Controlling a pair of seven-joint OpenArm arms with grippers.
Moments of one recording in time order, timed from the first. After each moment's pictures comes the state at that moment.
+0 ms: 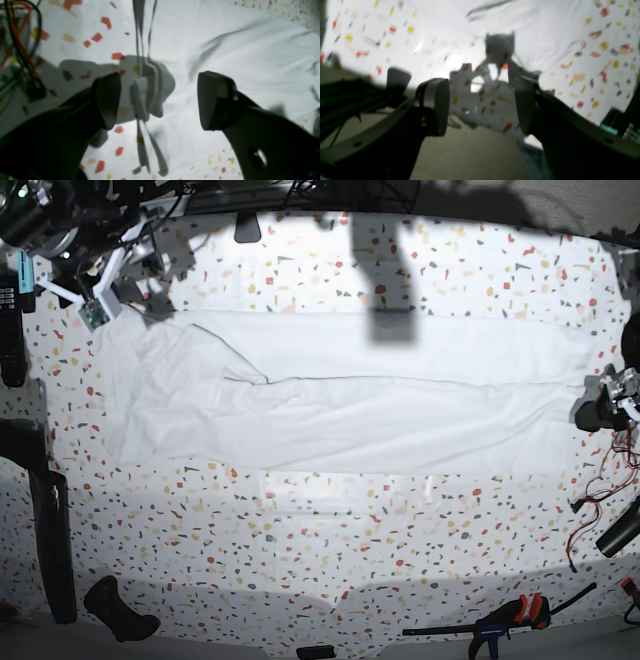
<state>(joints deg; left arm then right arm) -13.9 -40.0 -8.1 52.5 -60.0 -38.1 55.9 -36.3 18.0 30.2 132.9 32.6 35.0 -69.6</state>
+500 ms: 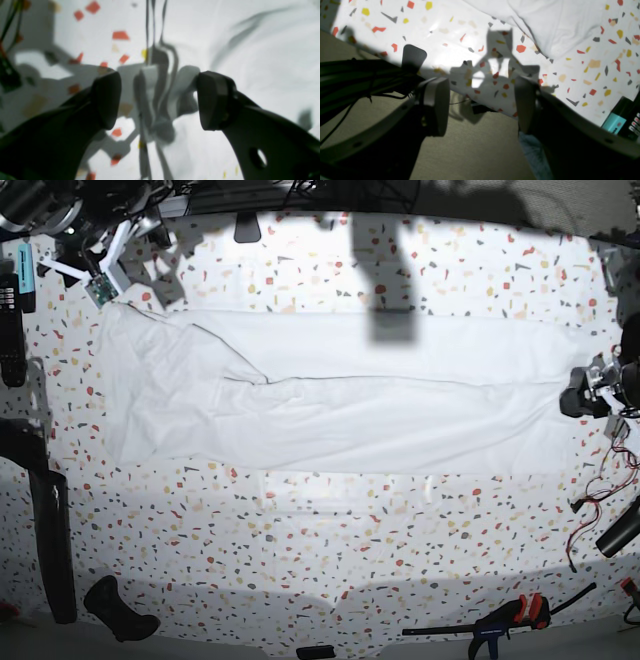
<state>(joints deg) -13.9 -35.3 -8.3 47.7 -48.8 -37.9 50.7 -40.9 18.1 30.2 136.4 34.2 35.0 -71.1</state>
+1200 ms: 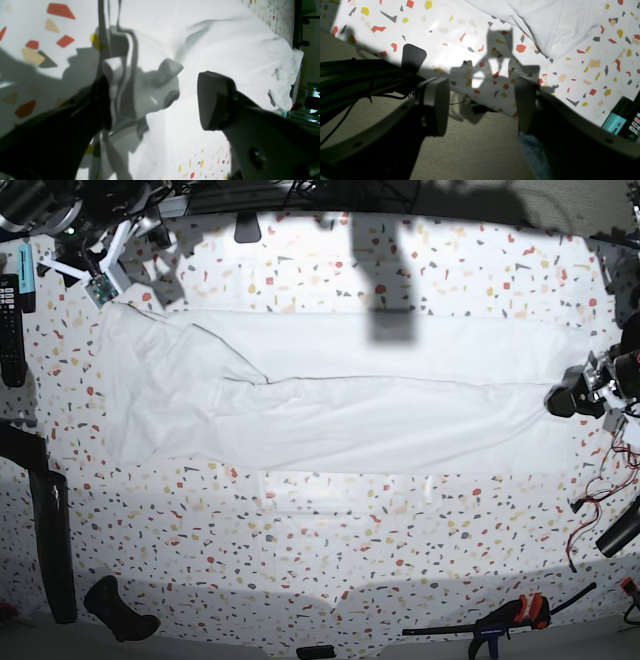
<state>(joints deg) -14.0 -34.9 -8.6 44.1 -67.9 -38.9 63.0 -40.9 18.1 30.2 136.4 34.2 35.0 -70.9</state>
